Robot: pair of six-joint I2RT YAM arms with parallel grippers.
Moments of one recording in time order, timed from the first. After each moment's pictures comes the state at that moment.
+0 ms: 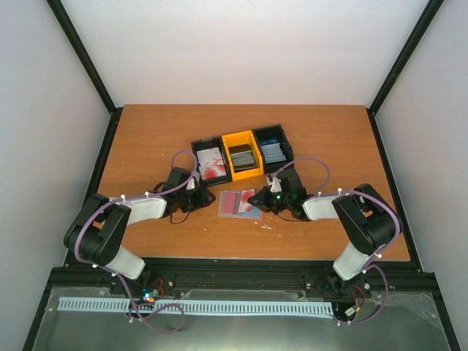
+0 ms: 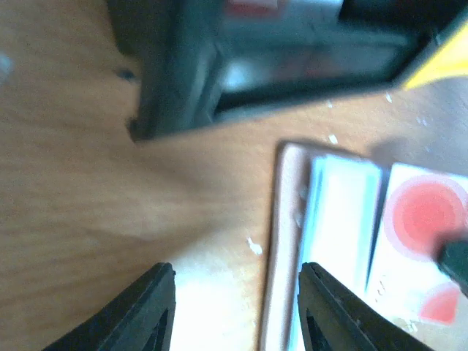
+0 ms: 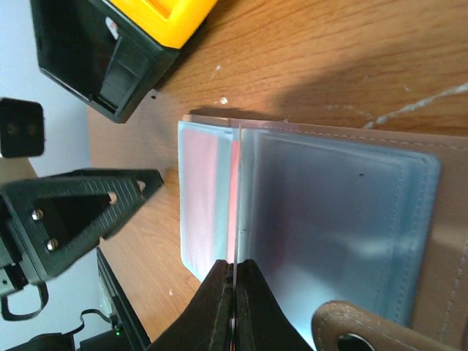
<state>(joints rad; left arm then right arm) -0.42 1.53 0.59 0.03 0.33 -0.72 0.52 1.66 0.58 0.37 -0.59 0.94</state>
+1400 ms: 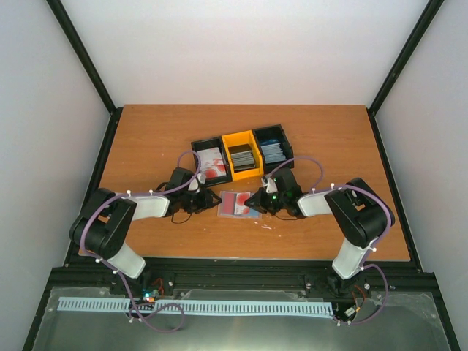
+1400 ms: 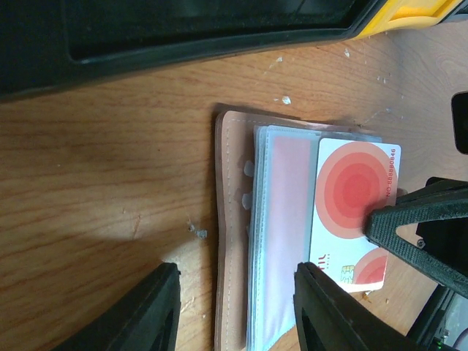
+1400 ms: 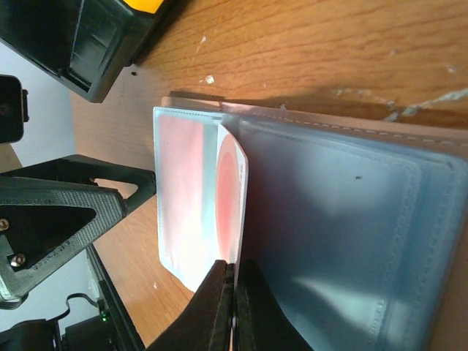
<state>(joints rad) -0.43 1.58 0.58 0.11 0.50 -0.72 0.54 1.74 0.63 0.34 -0.63 0.90</state>
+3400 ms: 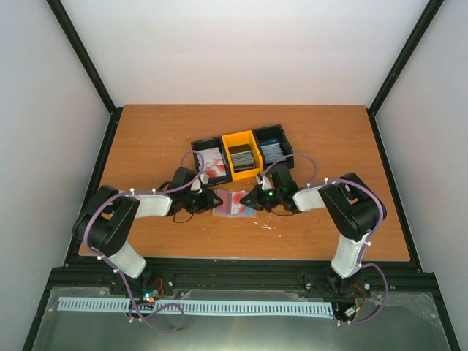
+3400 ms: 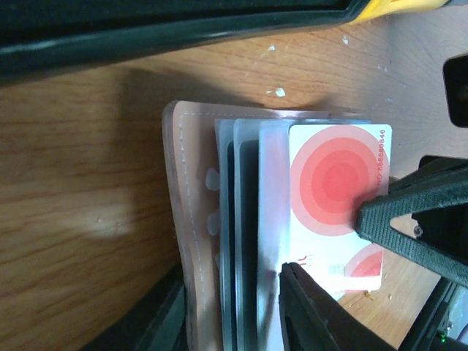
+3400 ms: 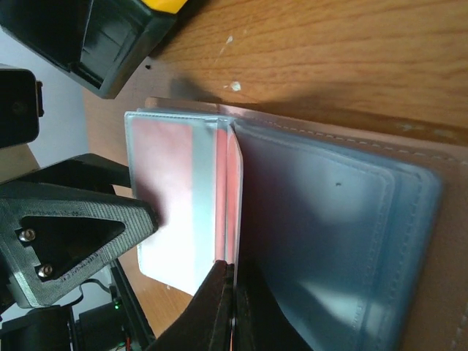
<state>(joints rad) -0.45 1.61 0.60 0.12 0.53 -0.71 0.54 1.81 0.71 0.30 -0.70 0.87</state>
